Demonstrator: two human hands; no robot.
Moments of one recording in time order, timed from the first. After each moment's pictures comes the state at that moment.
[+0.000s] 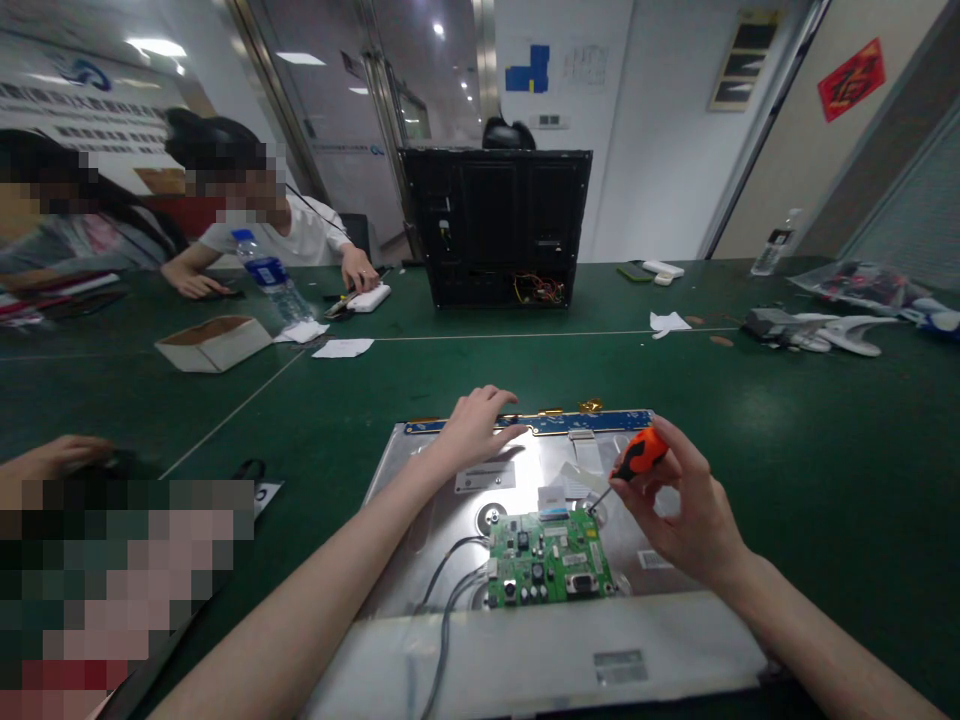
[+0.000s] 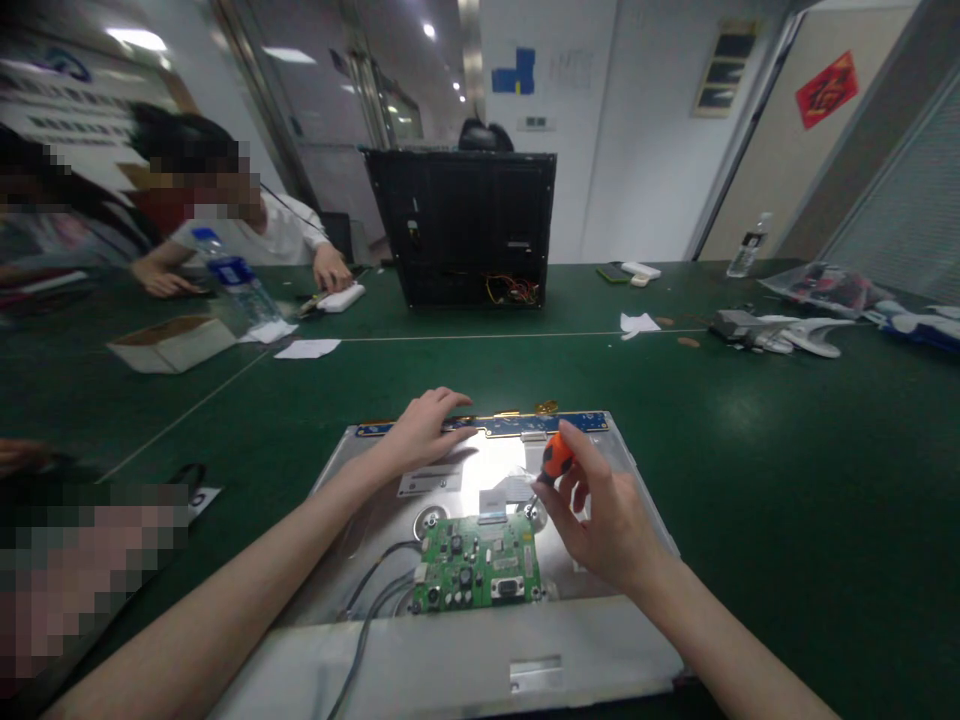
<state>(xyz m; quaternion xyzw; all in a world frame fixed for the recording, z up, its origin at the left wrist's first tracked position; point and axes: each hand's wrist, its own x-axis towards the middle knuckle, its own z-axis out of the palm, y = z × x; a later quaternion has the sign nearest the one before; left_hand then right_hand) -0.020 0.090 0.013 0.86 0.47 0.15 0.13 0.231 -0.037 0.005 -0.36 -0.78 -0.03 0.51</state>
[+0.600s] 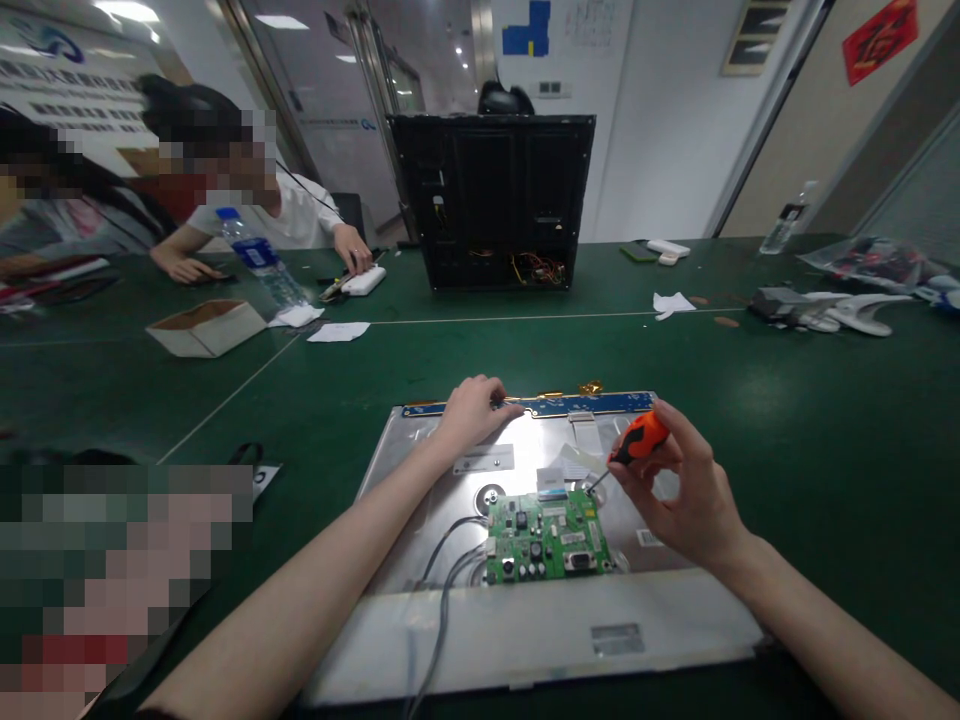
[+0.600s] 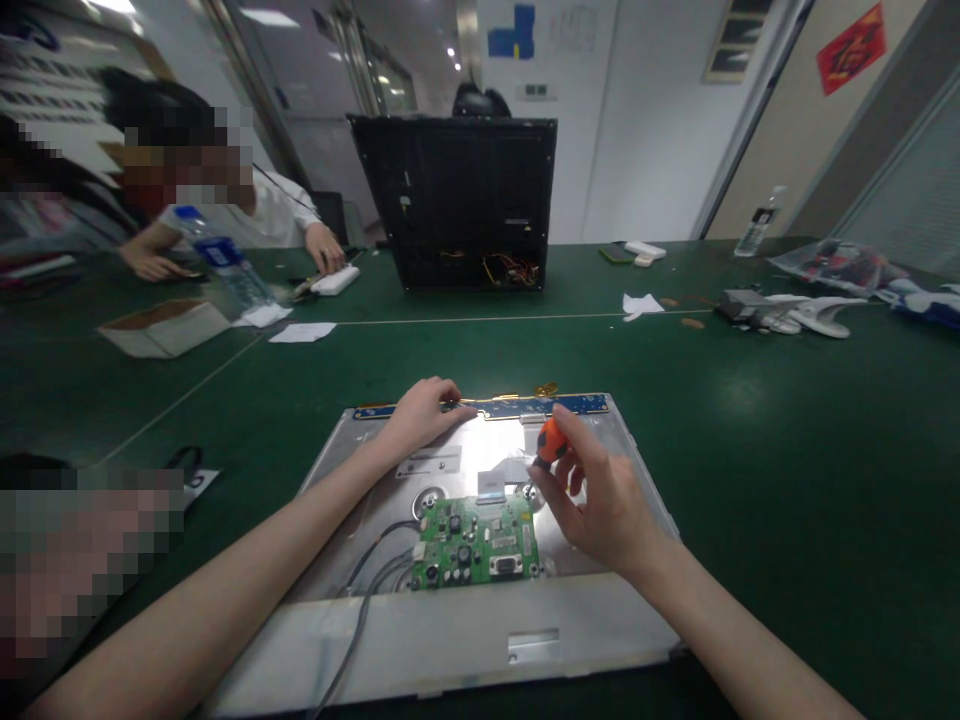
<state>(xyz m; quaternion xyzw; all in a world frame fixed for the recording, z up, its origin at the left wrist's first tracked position) -0.012 0.097 -0.003 0.83 0.54 0.14 0.07 0.229 -0.039 0.007 -0.35 -0.78 -0.05 0.52</state>
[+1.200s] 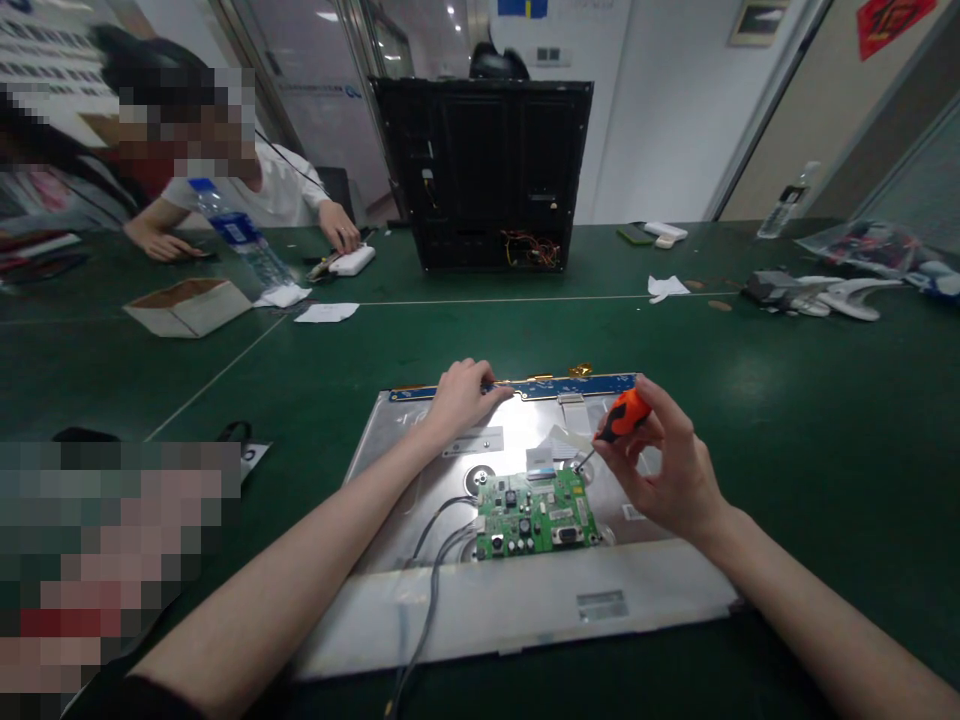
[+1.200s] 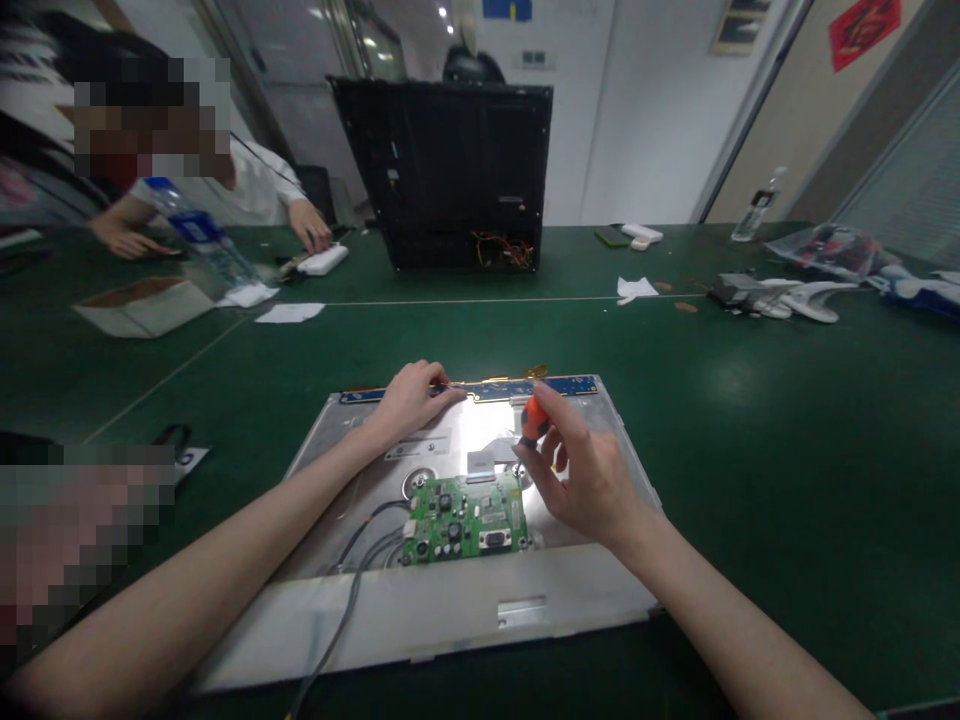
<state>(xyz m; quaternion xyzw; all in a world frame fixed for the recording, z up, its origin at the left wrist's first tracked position) -0.011 0.091 -0.005 0.82 0.55 0.17 0.07 0.231 -0.040 0.011 -0.34 -0.79 -0.06 0.50</state>
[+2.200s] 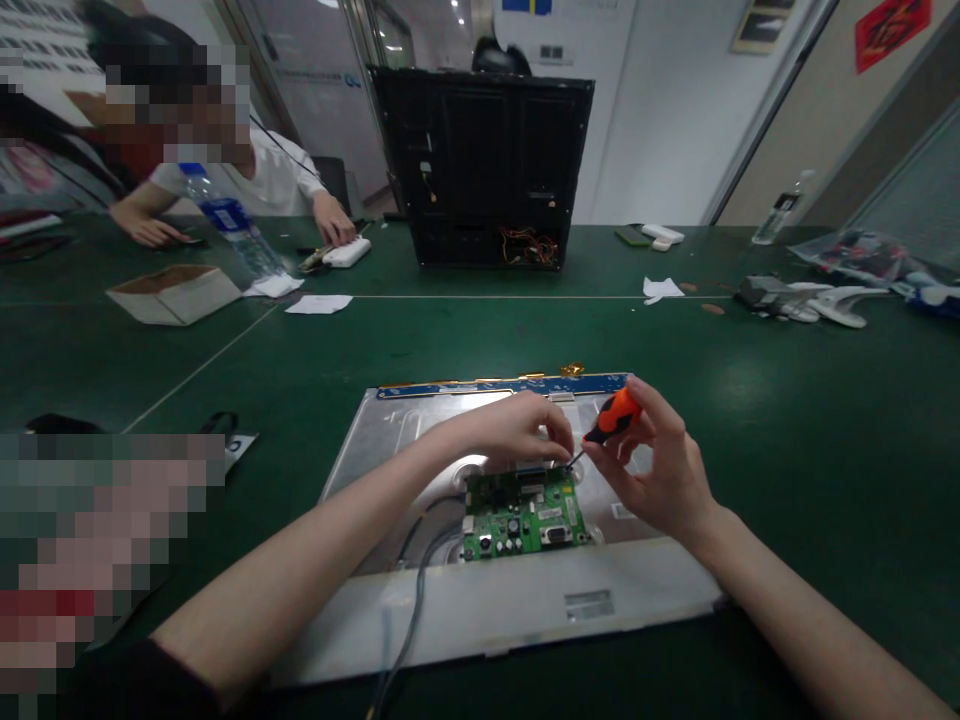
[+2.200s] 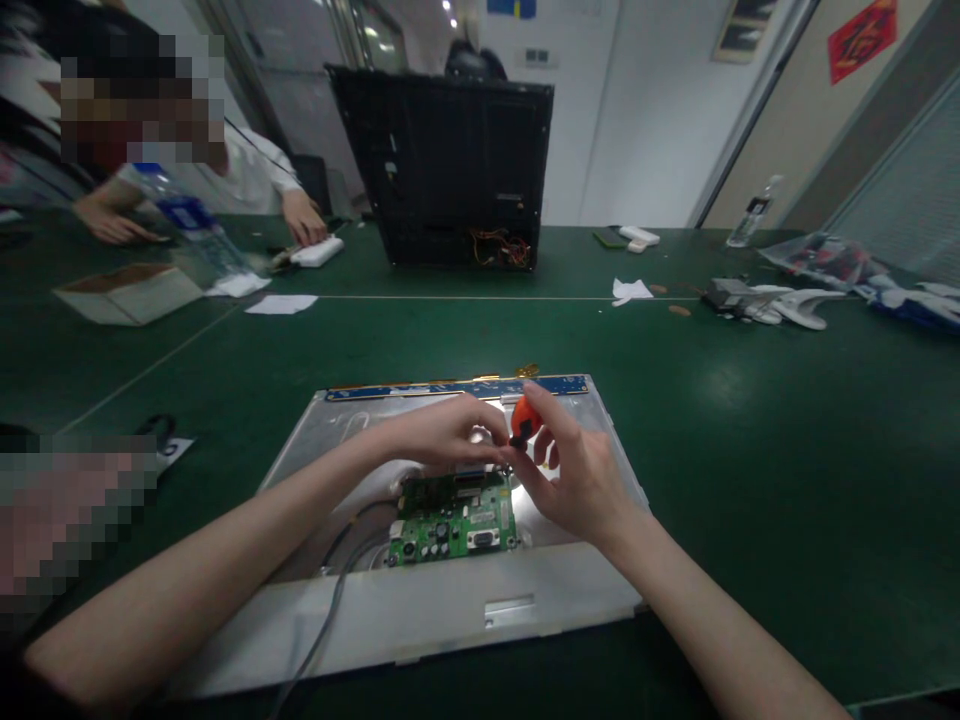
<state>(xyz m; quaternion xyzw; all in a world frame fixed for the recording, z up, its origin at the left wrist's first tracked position) 0.039 0.053 0.035 0.89 0.21 0.07 0.39 0.232 -0.042 0.016 -0.34 -0.80 -0.05 0.49</state>
